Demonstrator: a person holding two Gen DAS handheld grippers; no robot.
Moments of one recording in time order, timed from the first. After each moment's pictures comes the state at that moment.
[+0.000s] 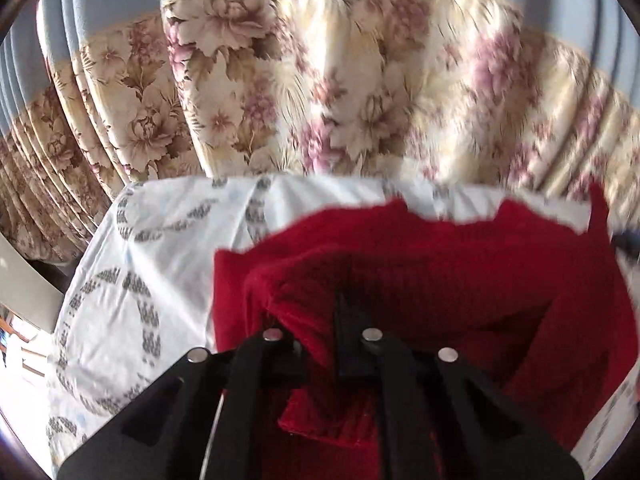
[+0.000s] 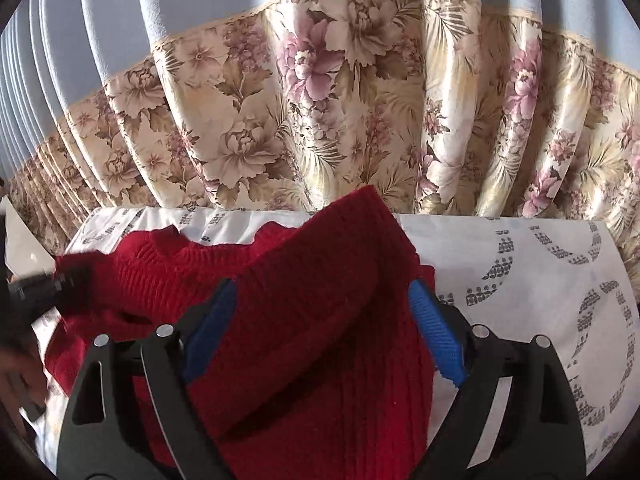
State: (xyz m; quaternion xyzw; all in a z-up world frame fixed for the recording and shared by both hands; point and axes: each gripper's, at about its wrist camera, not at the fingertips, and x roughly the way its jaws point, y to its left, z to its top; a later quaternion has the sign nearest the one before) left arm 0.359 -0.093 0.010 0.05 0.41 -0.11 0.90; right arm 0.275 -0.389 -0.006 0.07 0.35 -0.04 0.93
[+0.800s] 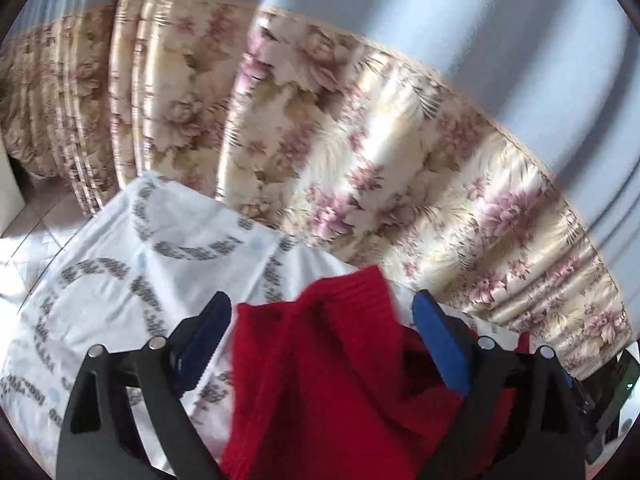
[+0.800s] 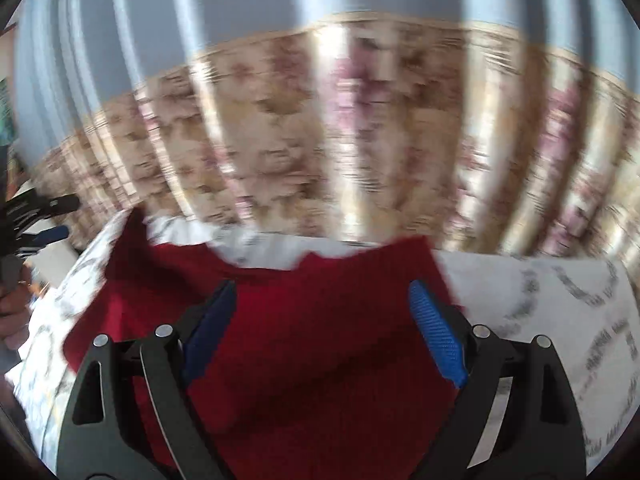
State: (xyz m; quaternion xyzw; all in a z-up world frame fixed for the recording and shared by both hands) left arm 0.376 -0.026 0.074 -0.15 0.38 -0.09 0.91; right arm 0.291 -0.360 0.015 0.05 0.33 0.03 0.94
